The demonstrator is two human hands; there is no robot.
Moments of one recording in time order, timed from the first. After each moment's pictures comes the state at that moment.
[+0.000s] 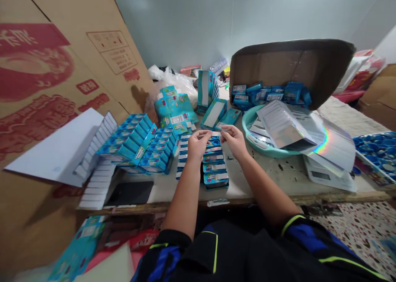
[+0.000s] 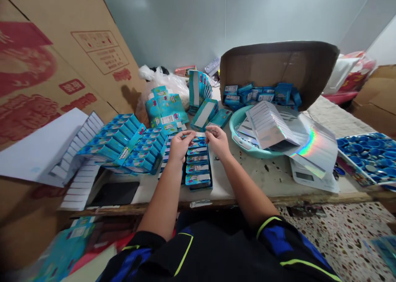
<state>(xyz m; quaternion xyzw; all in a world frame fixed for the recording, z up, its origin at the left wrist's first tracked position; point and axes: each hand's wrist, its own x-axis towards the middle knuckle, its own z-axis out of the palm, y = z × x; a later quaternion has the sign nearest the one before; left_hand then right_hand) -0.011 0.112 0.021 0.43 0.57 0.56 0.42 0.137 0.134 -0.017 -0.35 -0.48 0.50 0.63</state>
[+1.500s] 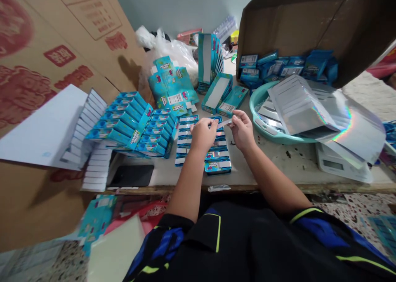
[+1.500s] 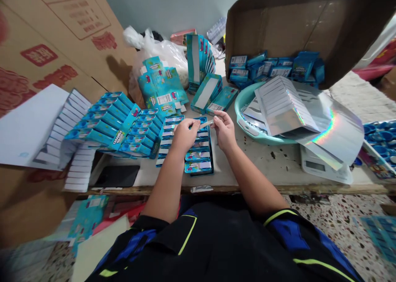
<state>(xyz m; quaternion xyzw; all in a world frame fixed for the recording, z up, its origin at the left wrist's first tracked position) 0.007 0.096 0.025 0.65 0.68 0.30 0.18 0.142 0.131 -0.046 -0.28 -0.34 0.56 0.70</state>
